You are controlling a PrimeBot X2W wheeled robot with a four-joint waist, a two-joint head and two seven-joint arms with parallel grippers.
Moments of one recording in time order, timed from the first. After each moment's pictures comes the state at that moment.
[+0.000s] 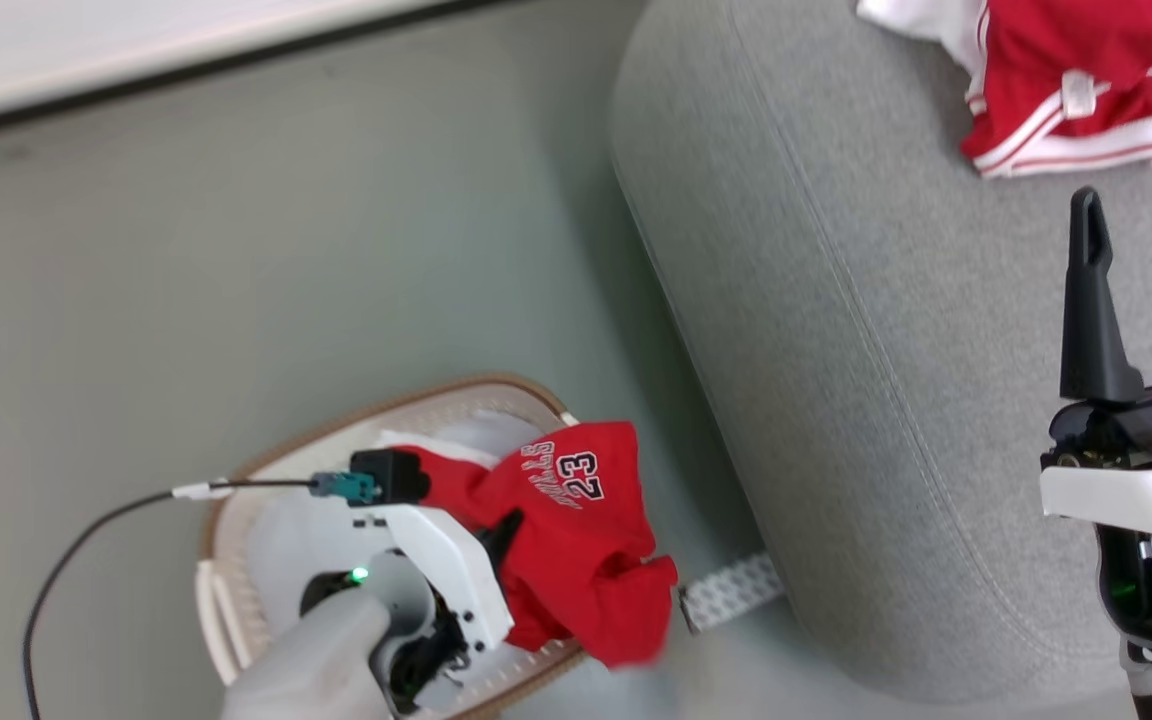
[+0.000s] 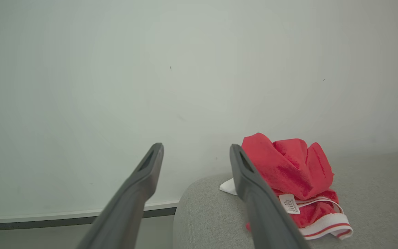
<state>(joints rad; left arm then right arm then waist) -0.72 0.17 -0.92 0.92 -1.14 -0.13 0.01 -0.43 -0.19 0.09 0.00 0.48 0.13 -0.26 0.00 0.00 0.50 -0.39</state>
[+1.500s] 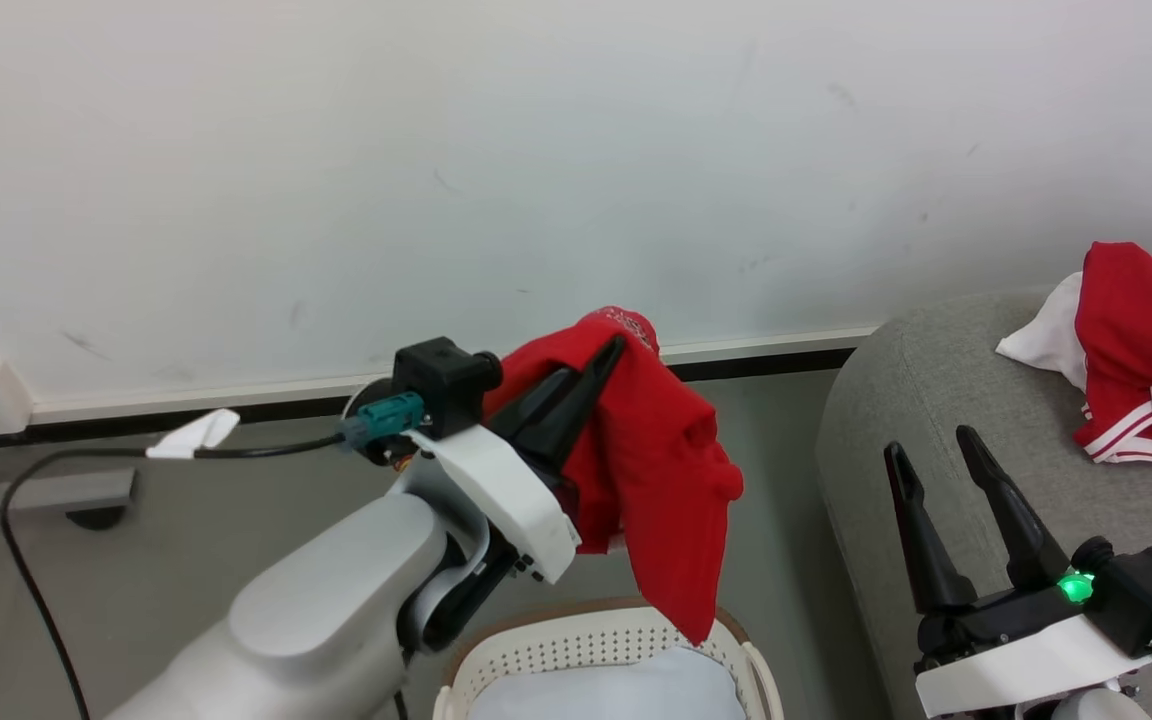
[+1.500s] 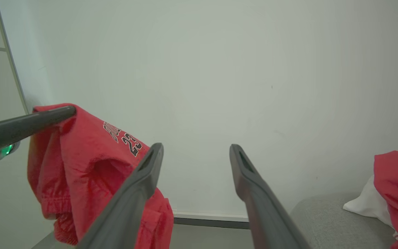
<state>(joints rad) -0.81 0.32 -1.01 0.36 -0.86 0.00 -0.26 -0.20 -0.19 0.28 0.13 0.49 0.13 -0.26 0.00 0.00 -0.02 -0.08</state>
